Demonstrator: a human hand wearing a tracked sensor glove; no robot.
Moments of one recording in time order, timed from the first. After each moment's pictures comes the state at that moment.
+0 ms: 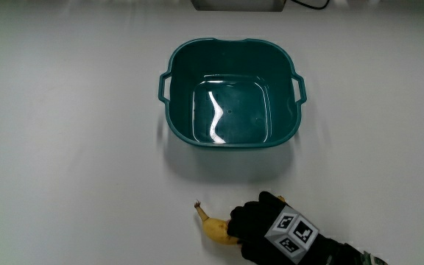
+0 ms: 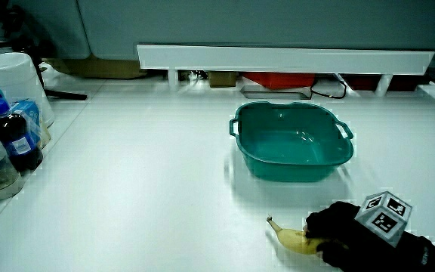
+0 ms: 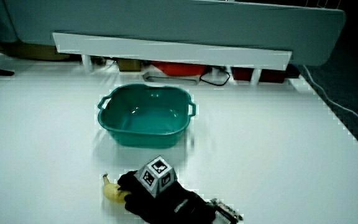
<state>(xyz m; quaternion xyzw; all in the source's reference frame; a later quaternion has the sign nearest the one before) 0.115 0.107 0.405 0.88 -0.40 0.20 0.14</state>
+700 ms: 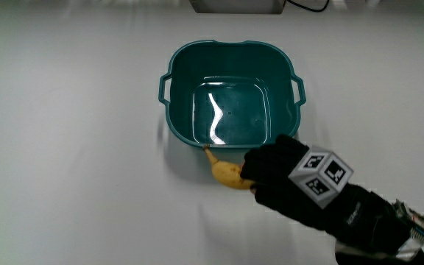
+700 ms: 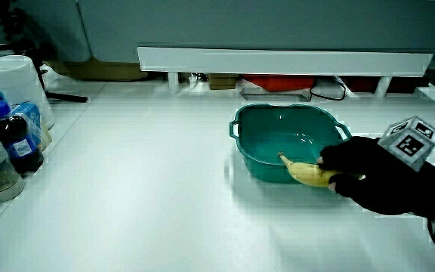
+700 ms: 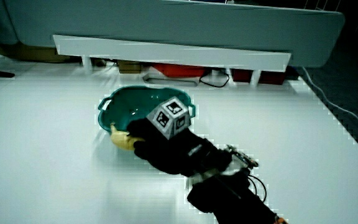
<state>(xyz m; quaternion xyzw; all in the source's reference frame) 0.130 0.016 0.369 0.90 -0.38 0.18 0.07</state>
